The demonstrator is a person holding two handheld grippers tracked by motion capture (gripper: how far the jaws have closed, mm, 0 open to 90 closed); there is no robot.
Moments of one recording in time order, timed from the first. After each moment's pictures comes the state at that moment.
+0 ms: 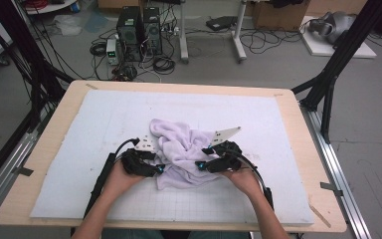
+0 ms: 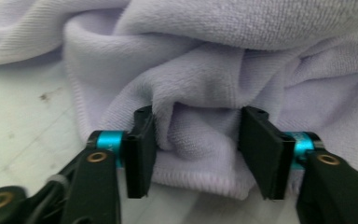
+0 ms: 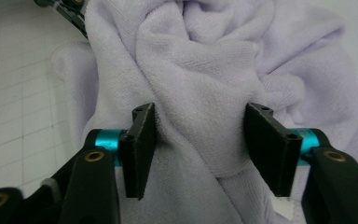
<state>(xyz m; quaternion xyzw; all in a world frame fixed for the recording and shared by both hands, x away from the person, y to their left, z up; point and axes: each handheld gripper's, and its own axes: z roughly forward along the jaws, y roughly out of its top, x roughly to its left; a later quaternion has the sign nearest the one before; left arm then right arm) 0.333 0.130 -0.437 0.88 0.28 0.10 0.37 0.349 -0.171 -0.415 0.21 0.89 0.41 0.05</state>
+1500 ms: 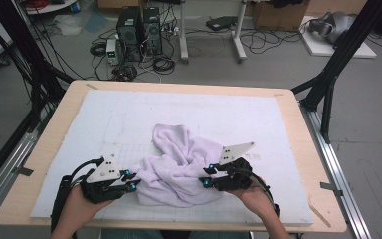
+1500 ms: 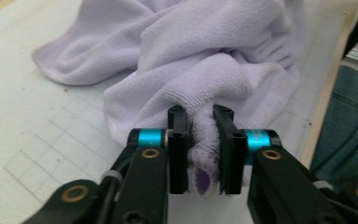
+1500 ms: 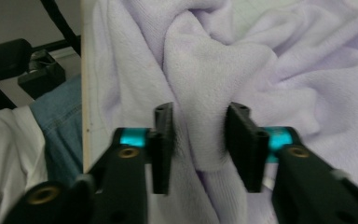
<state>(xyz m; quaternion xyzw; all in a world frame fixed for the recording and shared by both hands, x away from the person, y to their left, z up) 0.231 0.186 -0.369 0.87 0.22 0.14 0.41 0.285 -0.184 -0.389 0.17 0.88 0.44 0.02</state>
